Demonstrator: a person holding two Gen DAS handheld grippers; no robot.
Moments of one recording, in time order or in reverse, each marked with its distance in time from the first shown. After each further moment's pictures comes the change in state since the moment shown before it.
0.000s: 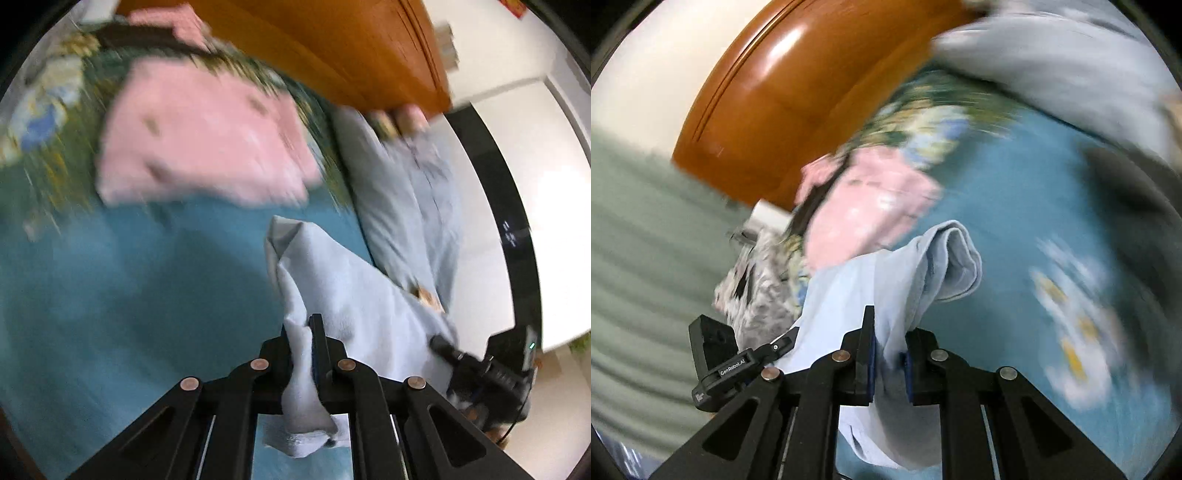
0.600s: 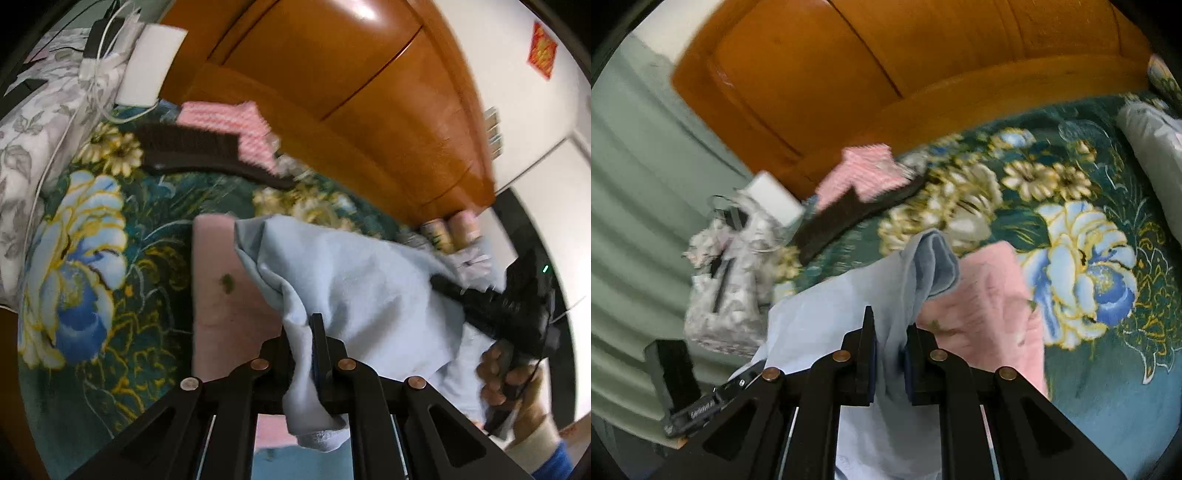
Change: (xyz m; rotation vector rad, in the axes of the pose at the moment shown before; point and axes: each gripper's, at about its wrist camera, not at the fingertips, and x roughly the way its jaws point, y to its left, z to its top) left arm 0.022 0.097 0.156 -0.049 -0.273 0.173; right arm 0.209 0.094 0.203 -0.324 0.159 -0.075
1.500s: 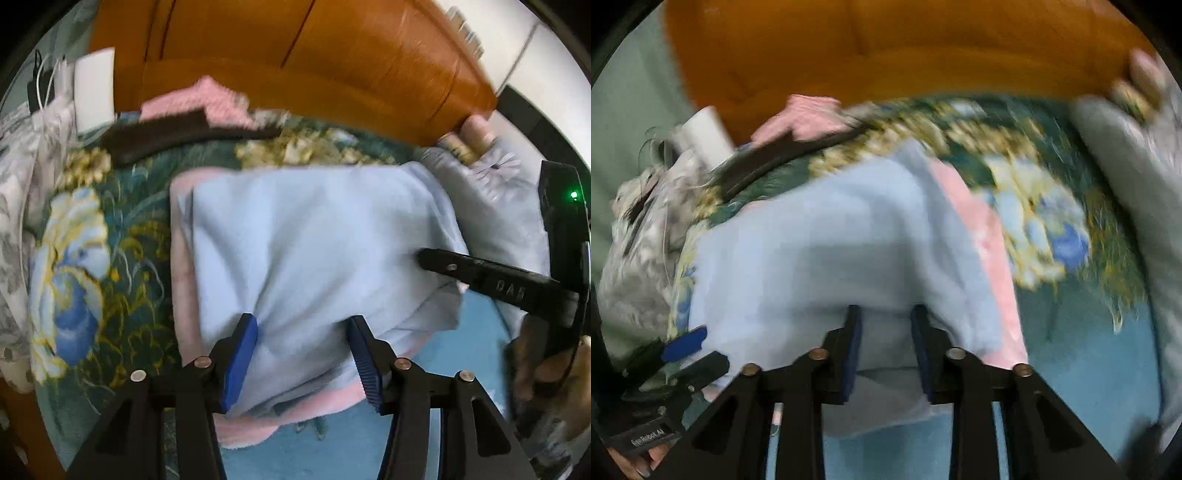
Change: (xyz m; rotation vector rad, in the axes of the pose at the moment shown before) left arm 0.043 -0.033 -0.055 0.311 0.091 0.165; right arm 0.033 -0.010 -0.100 -0.003 -0.030 -0.276
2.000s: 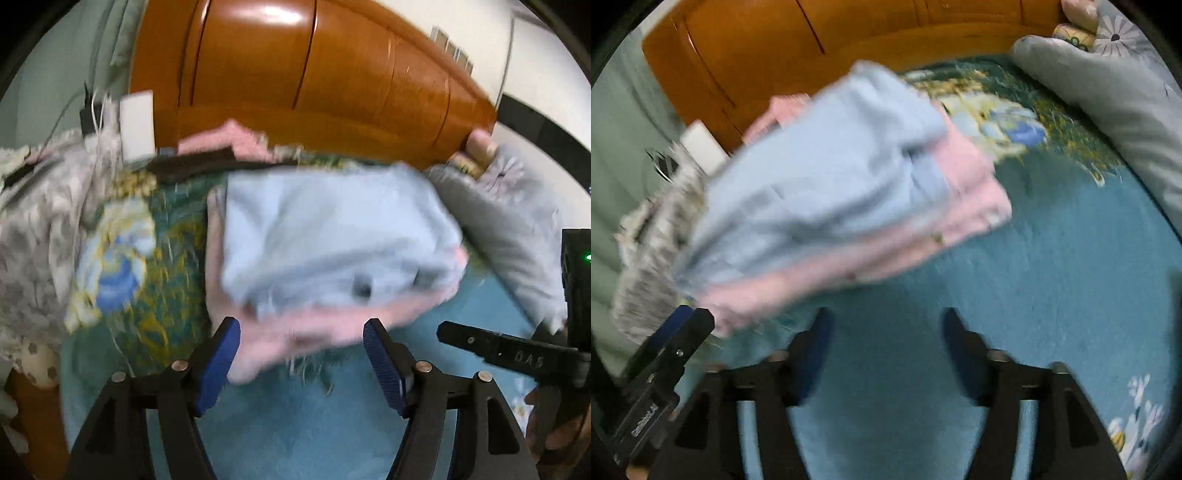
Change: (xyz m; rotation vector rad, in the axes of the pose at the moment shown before) left arm -0.029 -0.019 -0.082 0.042 -0.194 0.159; right arm -0.003 -0.004 -0.123 0.079 -0.062 -0.062
